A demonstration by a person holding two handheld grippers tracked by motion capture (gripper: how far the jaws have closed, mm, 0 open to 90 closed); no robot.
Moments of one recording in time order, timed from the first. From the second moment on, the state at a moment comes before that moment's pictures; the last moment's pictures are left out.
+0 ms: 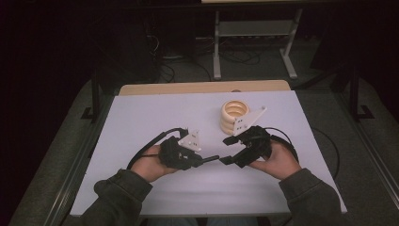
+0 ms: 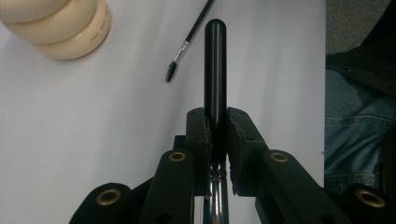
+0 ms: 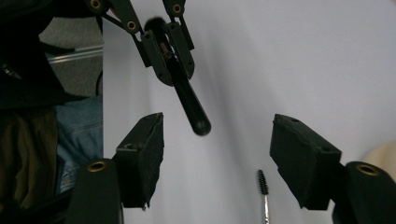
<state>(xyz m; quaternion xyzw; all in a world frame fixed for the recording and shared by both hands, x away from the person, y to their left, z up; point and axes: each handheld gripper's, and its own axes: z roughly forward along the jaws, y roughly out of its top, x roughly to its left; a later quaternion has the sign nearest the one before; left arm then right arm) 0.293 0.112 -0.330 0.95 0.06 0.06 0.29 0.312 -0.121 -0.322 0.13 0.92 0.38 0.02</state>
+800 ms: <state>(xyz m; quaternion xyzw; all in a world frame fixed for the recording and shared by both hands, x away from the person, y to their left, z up) 0.279 0.093 -0.335 0.96 0.01 0.05 0.28 0.309 -0.095 -0.345 0.05 0.94 0.32 -0.05</state>
